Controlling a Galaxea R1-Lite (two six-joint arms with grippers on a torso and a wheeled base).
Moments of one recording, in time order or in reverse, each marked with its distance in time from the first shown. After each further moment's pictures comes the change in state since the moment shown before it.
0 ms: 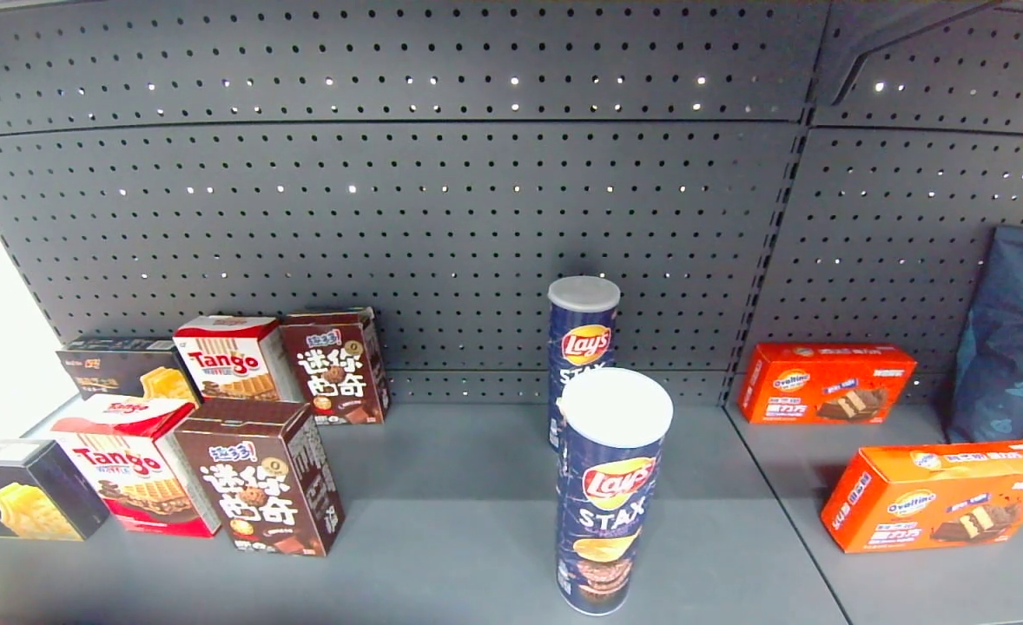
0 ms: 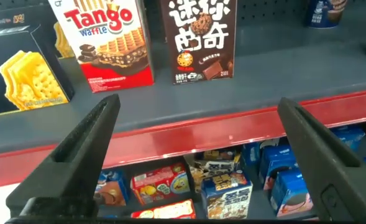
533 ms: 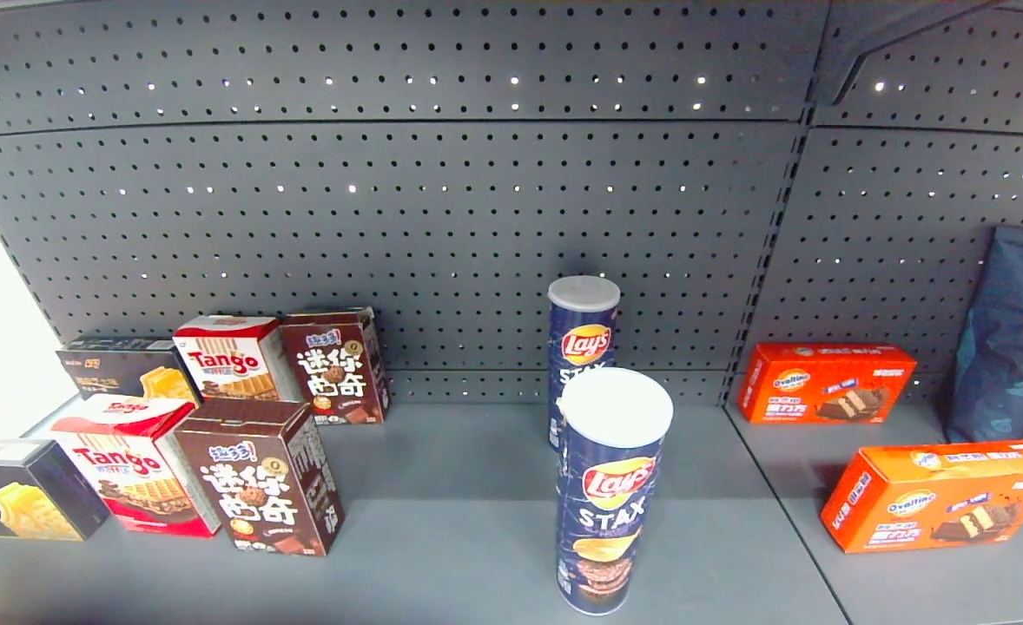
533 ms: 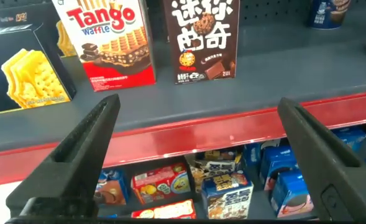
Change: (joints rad) left arm 0.000 0.000 0.001 -0.003 0.002 0.000; right arm 0.000 0.000 0.000 0.001 0.005 0.000
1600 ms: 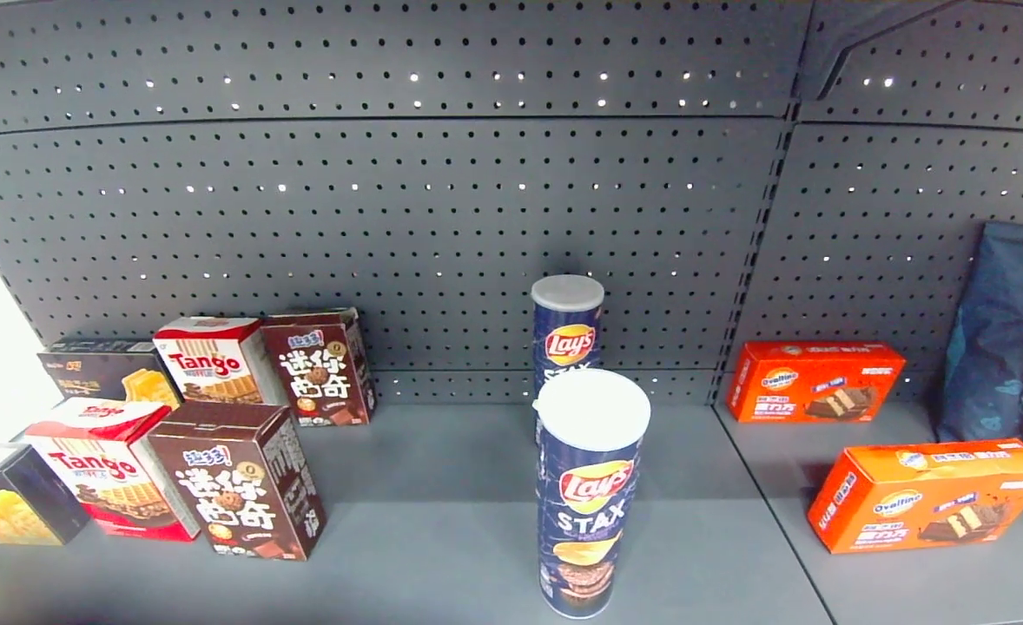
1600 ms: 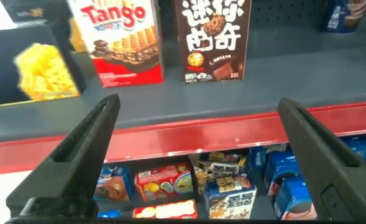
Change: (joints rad) left arm 0.000 0.000 0.000 0.000 0.054 -0.008; right arm 0.000 0.000 0.000 0.000 0.000 0.000
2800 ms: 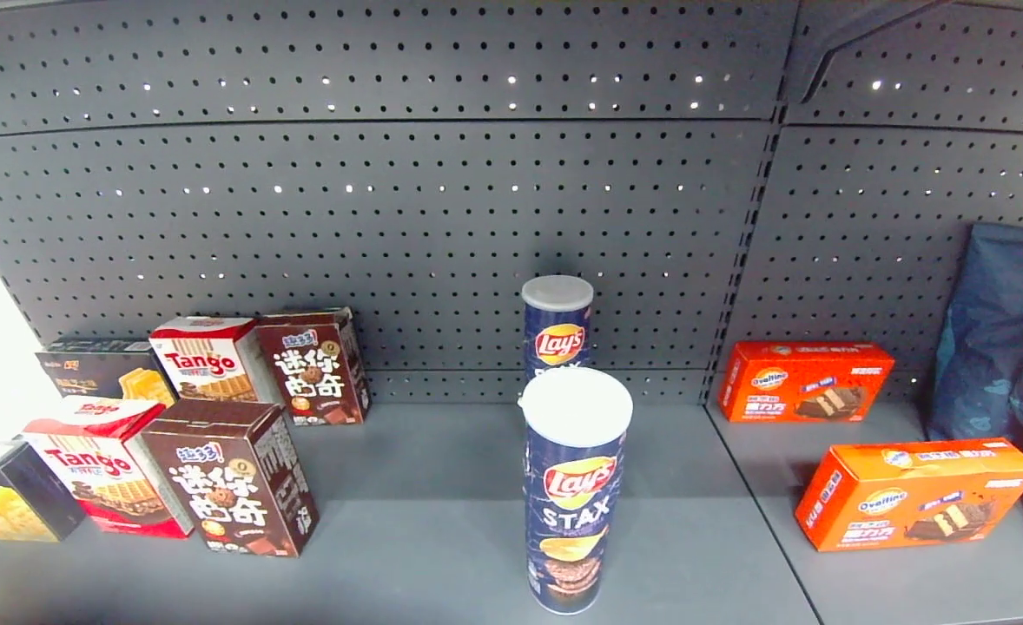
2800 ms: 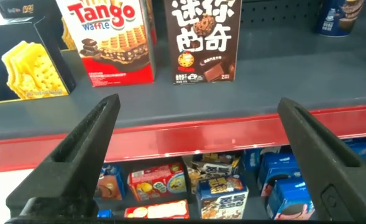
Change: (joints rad) left arm 0.000 0.000 0.000 -0.002 0.011 -0.017; right arm 0.000 0.000 0.000 0.000 0.000 0.000
